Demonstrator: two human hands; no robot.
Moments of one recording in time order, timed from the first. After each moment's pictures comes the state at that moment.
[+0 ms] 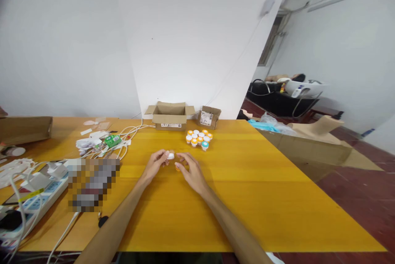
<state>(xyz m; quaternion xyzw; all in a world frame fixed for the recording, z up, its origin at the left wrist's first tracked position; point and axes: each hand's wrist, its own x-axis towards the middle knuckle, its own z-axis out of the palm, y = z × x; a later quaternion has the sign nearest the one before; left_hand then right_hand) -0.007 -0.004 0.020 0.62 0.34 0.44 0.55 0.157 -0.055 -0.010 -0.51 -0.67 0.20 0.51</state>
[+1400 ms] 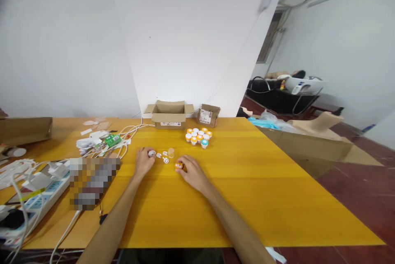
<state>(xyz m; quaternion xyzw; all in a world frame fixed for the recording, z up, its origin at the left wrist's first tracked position) -0.038 0.025 -0.001 0.69 0.63 0.33 0.13 0.164 -0.059 -0.006 -0.53 -0.74 0.18 0.38</state>
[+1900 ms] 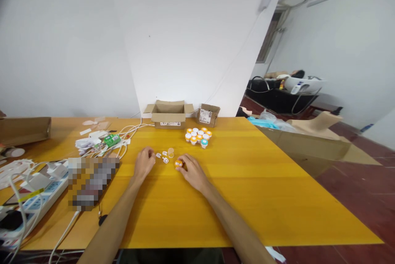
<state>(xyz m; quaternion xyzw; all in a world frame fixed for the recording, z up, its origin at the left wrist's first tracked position) -0.035 0.012 0.015 0.69 0.63 0.32 0.16 0.163 -0.056 -0.013 -0.54 -0.71 0.18 0.41</state>
